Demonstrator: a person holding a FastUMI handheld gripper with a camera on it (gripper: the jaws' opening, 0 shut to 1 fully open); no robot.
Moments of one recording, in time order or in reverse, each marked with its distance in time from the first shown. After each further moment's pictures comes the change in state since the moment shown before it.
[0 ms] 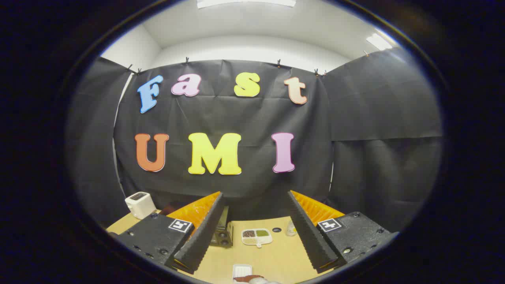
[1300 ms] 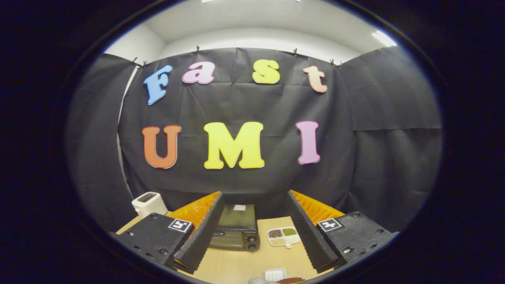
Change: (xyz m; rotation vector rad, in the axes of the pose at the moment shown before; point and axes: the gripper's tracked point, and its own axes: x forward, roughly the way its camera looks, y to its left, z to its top) arm 0.085 0.131 -0.047 0.013 0.053 0.082
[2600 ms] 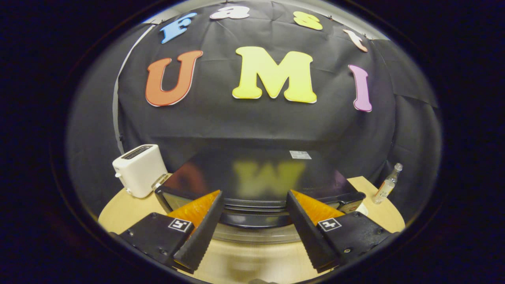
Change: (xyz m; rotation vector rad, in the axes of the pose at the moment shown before) arm 0.173 0.143 -0.234 -0.074 0.296 0.044
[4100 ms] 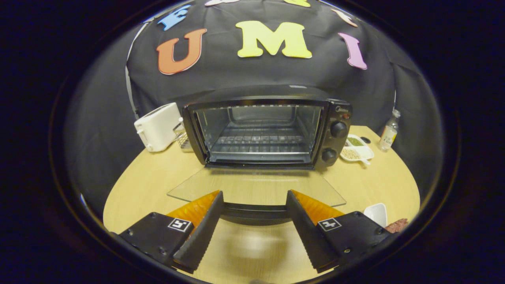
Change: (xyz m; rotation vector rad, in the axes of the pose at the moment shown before) arm -0.100 0.010 -0.159 0.073 0.297 0.087
